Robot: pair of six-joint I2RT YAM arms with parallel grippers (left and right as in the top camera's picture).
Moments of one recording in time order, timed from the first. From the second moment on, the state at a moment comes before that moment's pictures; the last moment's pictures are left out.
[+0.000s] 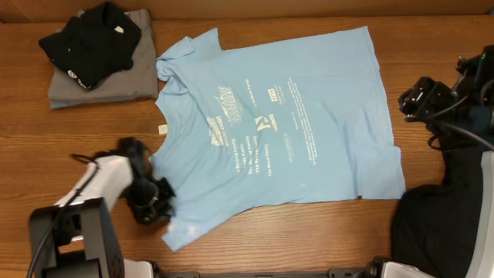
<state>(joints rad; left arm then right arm) 0.18 1.61 0.76 -0.99 0.28 -0.43 -0.21 1.38 1.69 -1.38 -0.19 0.40</state>
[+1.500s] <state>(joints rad) 0.49 1.61 0.92 -1.13 0.08 -0.27 -0.35 1.49 0.65 -0.91 -0.20 0.66</state>
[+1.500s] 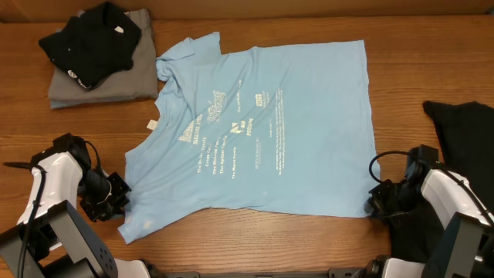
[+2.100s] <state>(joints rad) 0.49 1.61 0.93 -1.12 0.08 -0.23 -0.55 1.37 0.84 -1.18 -0.06 0.73</state>
